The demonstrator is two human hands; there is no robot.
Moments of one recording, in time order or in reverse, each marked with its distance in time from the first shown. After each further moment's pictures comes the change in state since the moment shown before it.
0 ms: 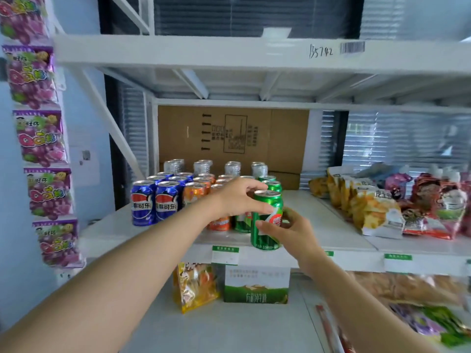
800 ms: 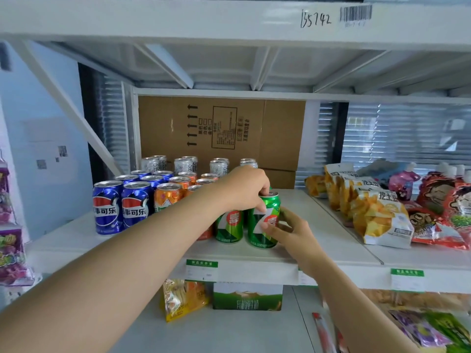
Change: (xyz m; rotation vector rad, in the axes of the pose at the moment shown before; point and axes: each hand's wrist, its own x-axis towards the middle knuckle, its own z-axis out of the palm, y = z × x) left_hand 0.074 0.028 0.022 0.674 0.003 0.152; right_hand 0.059 0.037 -0.045 0.018 -0.058 -0.032
